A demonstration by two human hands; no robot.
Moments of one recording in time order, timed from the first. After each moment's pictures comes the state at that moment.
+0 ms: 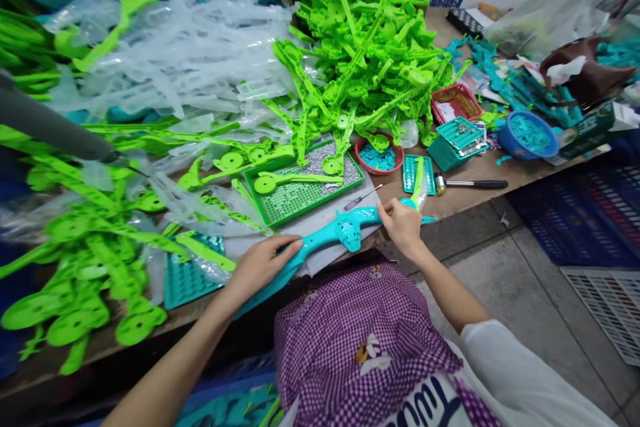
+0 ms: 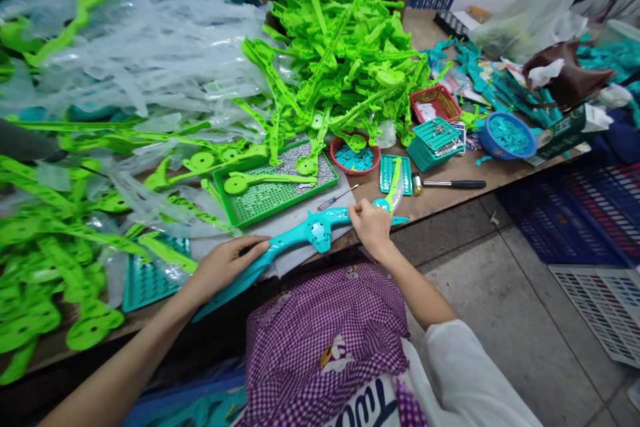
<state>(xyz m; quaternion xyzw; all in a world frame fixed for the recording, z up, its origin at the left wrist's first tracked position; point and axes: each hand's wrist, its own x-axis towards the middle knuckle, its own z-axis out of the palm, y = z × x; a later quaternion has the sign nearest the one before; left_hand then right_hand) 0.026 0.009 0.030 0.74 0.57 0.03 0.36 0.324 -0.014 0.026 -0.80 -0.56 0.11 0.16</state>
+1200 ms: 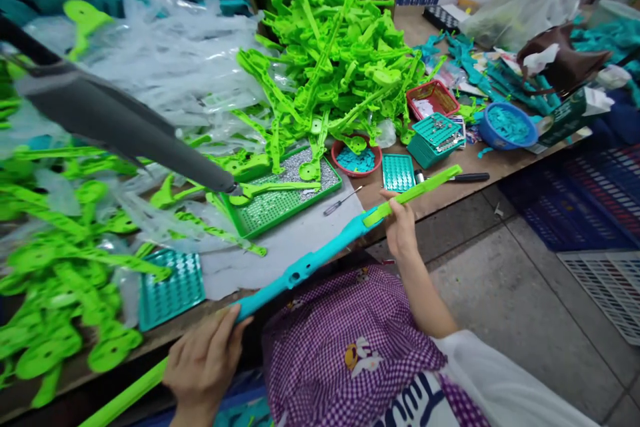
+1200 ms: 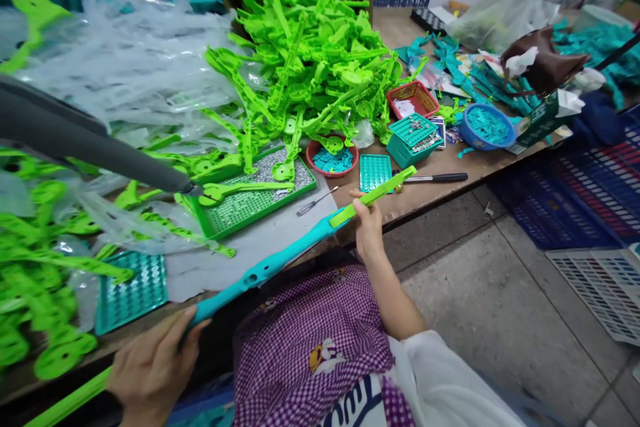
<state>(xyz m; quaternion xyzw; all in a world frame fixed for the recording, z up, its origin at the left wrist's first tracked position) -0.034 -0.112 -0.014 0.75 0.63 0.19 -0.01 0.345 -0.030 0.019 -0.58 -0.29 0.40 0.65</state>
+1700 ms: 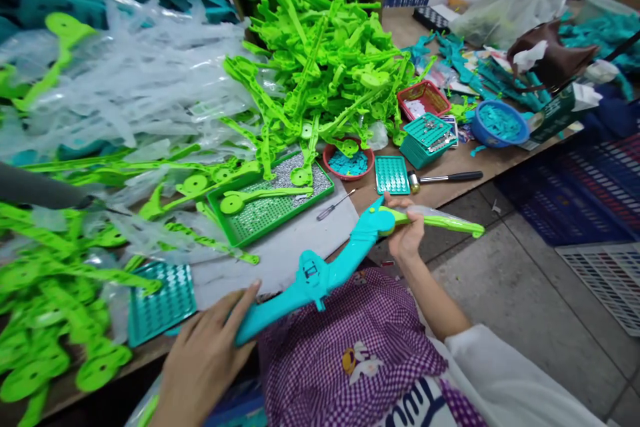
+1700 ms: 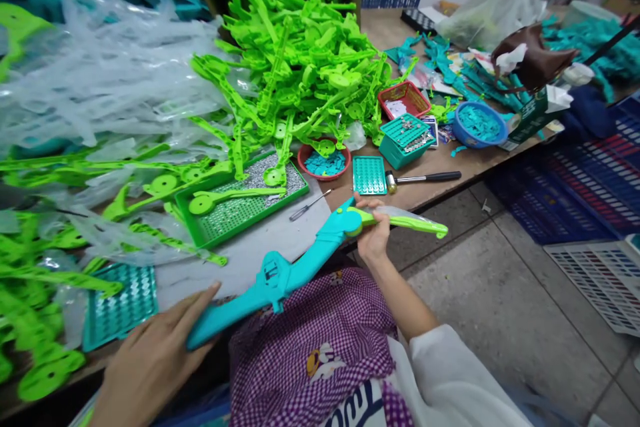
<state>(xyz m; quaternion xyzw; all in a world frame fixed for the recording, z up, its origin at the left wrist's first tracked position) -0.012 -0.082 0.032 0.86 0.50 0.06 0.02 0.352 -0.035 0.024 -0.49 -0.21 0.37 0.76</state>
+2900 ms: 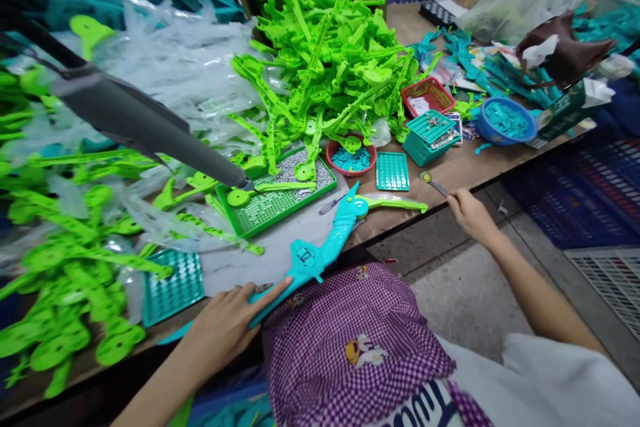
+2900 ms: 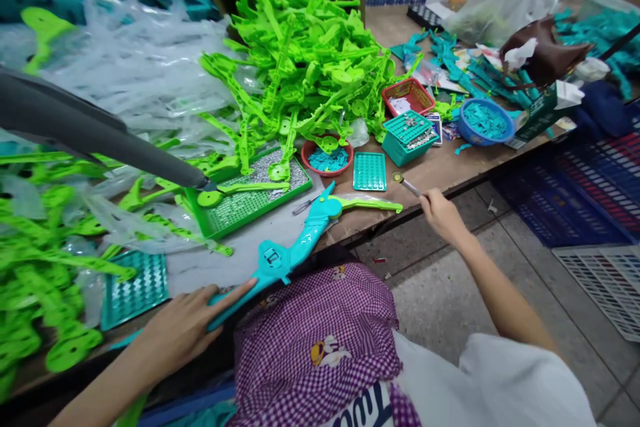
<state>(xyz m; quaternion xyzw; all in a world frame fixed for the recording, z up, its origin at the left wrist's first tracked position) 0.005 -0.060 0.044 0.90 0.37 -0.22 0.02 0.529 -0.077 0.040 -0.74 -0.66 0.03 0.12</state>
